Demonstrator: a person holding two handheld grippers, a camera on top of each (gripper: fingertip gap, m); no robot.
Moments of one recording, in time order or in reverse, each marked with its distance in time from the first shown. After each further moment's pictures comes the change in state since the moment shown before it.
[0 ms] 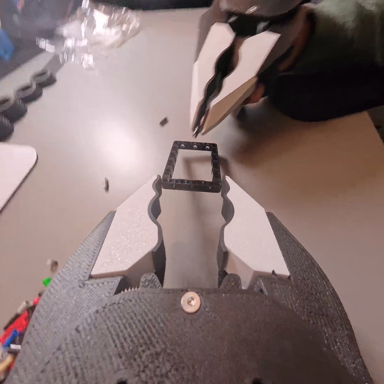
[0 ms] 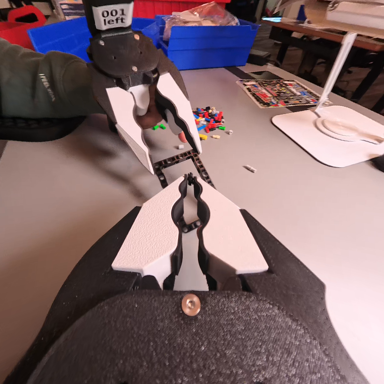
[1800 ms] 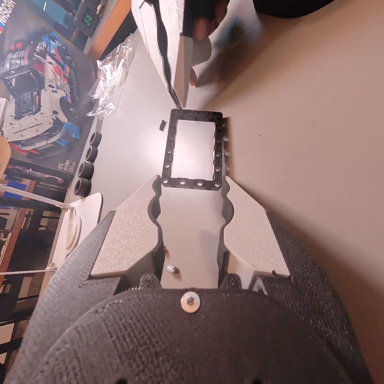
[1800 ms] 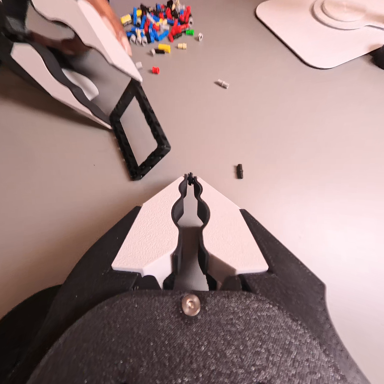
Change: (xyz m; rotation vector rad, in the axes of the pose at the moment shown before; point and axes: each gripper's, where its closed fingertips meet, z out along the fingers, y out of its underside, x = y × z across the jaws) left arm 0.015 0.014 0.012 -0.066 -0.209 0.596; right arm 0.037 0.064 -0.041 -0.342 0.072 0.097
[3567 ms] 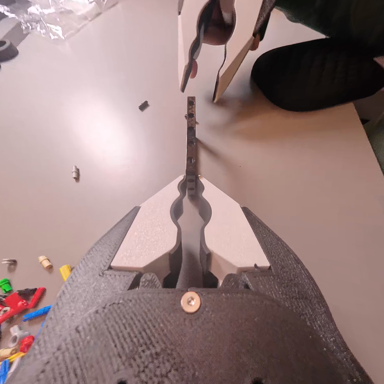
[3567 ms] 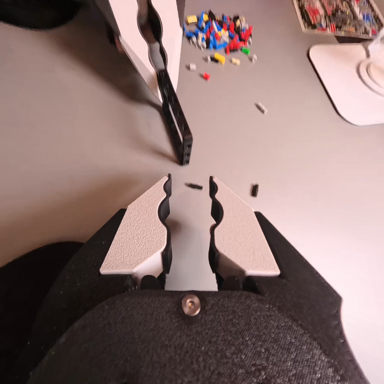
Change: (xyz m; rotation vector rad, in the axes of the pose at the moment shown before) left arm 0.005 -0.005 -0.007 0.045 0.279 -0.601; right arm -0.027 -0.008 -0.016 -0.009 -0.142 -0.261
